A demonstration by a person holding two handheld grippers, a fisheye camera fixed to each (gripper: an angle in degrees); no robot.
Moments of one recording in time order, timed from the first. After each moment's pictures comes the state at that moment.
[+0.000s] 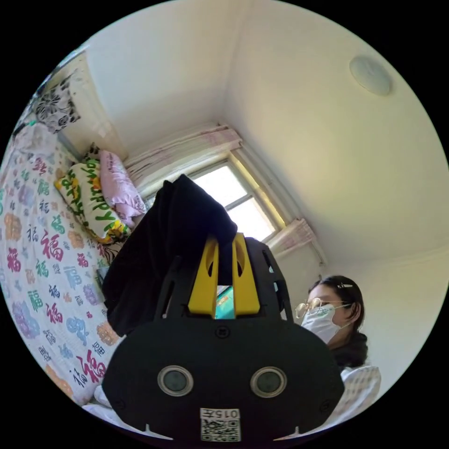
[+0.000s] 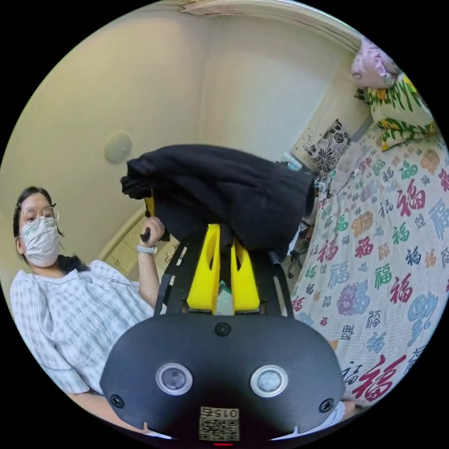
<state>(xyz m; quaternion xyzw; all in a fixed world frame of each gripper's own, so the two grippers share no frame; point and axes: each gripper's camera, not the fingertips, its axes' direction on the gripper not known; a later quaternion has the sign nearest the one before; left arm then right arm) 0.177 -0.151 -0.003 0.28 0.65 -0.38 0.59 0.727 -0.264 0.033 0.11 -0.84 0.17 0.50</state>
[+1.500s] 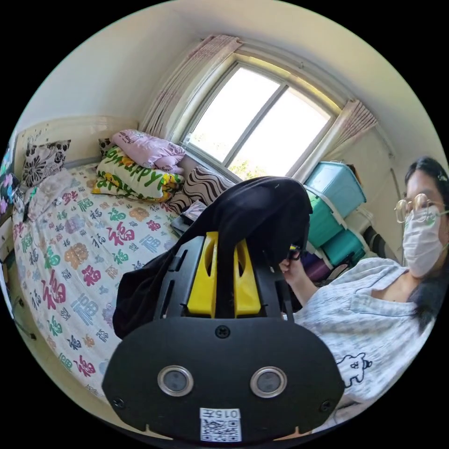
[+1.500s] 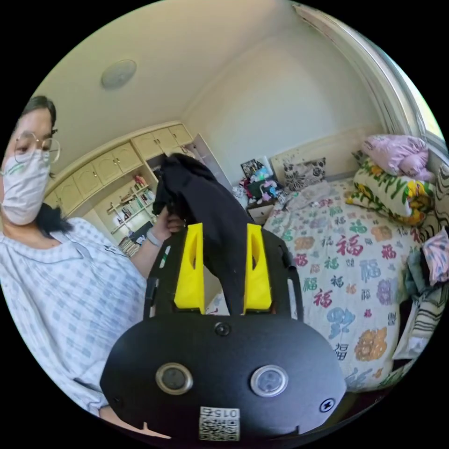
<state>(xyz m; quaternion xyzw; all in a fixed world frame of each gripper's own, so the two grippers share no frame) 0.347 -0.185 -0.015 0.11 0.52 -0.13 0.84 0.694 -0.224 -0.140 0.16 -0.69 0.04 0.70</state>
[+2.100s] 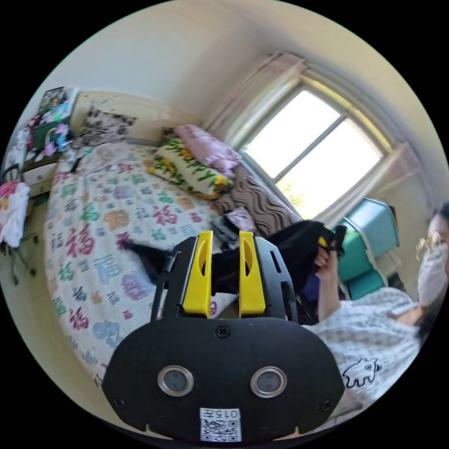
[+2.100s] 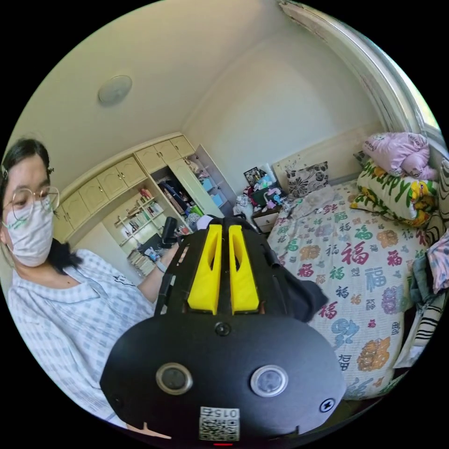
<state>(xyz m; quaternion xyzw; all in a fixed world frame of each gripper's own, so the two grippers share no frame) 0.341 -0.145 0.046 0.06 0.43 -0.26 0.86 0.753 -0.278 -0.155 0.16 -0.72 0.06 0.67</state>
